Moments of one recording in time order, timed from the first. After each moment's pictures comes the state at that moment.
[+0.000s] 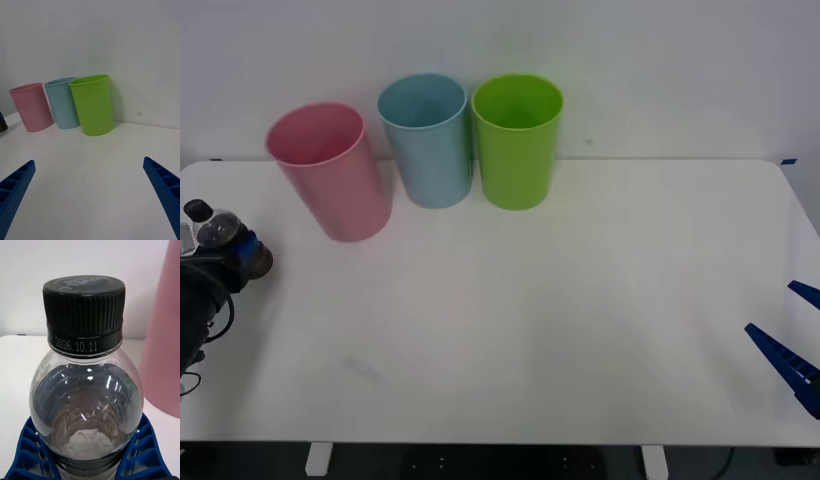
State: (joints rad) right arm 0.35 -0.40 -0.52 -1.66 0.96 -1.22 0.00; left arm -0.19 0.44 0.35 -1.06 -1.14 -0.38 -0.09
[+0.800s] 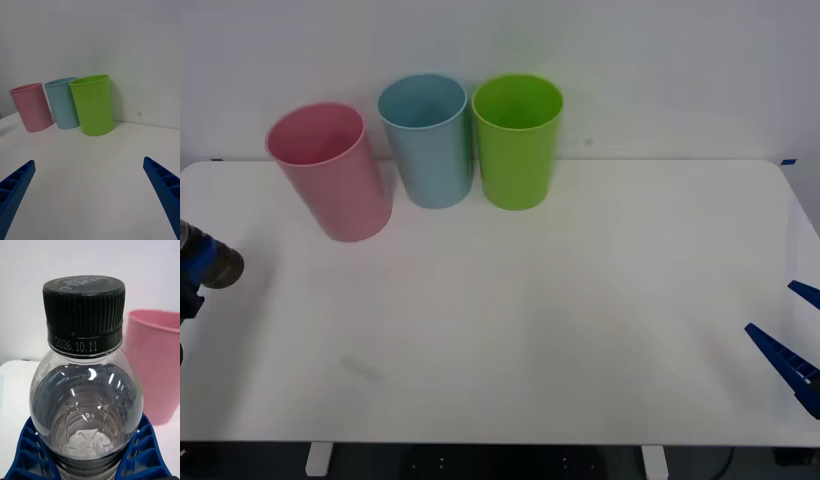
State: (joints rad) right arm 0.35 -0.40 -0.52 -1.66 0.96 -1.22 0.00; left arm 0.17 0.46 0.35 -1.55 -0.93 -0.37 -0.04
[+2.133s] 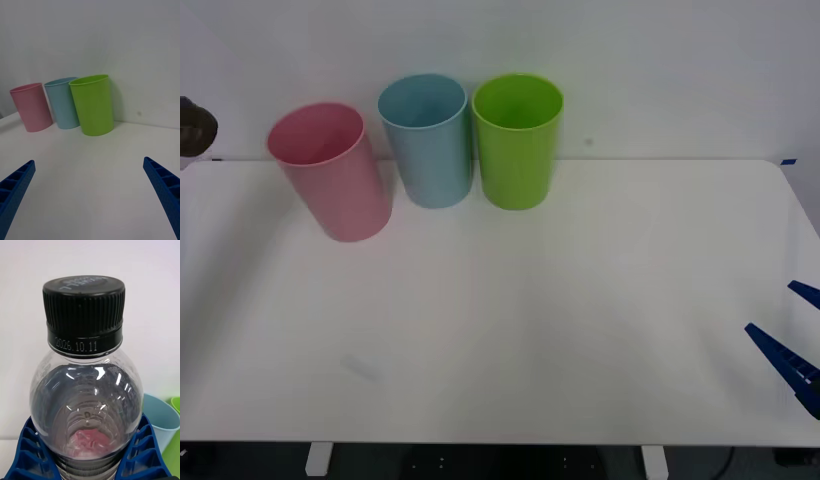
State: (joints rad) right arm 0.35 -0.40 -0.52 -1.66 0.96 -1.22 0.00; left arm 0.05 1.01 0.21 -1.71 -0.68 -0.23 0.38
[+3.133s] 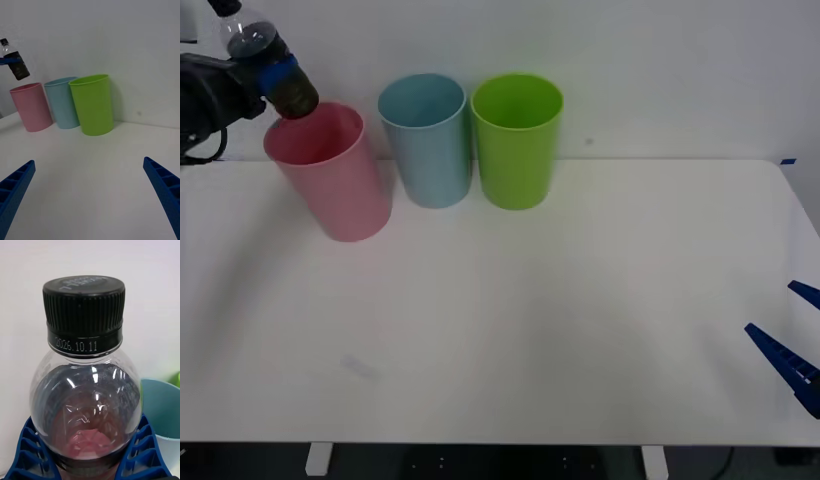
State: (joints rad) right arm 0.35 -0.40 -0.52 -1.66 0.96 -1.22 0.00; left arm -0.68 1.05 -0.45 -1.22 -0.69 -0.25 0.30
